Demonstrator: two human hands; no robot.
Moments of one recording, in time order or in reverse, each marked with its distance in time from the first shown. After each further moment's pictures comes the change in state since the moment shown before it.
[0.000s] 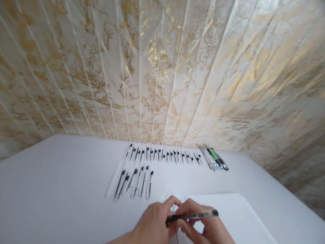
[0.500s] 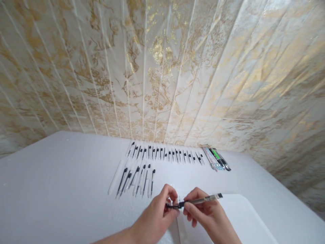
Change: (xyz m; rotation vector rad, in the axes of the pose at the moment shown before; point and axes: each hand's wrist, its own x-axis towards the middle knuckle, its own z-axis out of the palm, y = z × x) left_hand -0.001 -0.005 -0.003 -0.243 0.089 -0.033; right_hand 0.007 0.015 -0.003 0.313 0.142 0.271
